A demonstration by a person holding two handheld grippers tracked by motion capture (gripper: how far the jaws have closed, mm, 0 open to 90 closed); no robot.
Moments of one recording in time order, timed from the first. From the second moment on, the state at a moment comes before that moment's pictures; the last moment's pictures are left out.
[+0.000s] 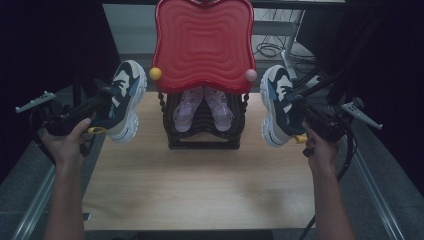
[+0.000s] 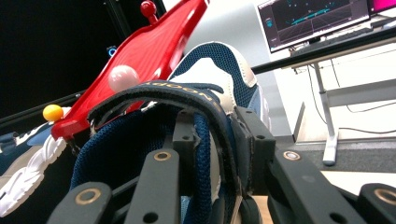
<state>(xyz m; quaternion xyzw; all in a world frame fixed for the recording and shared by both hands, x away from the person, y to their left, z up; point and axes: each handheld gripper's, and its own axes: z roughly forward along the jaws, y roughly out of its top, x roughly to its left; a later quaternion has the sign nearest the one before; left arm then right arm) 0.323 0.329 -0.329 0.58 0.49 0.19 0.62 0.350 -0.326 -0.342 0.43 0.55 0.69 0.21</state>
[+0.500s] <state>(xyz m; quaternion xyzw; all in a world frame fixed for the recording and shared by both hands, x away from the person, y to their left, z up) 0.330 0.327 -0.292 0.58 0.48 0.21 0.63 0.359 -0.324 -0.293 0.41 0.55 0.69 0.23</state>
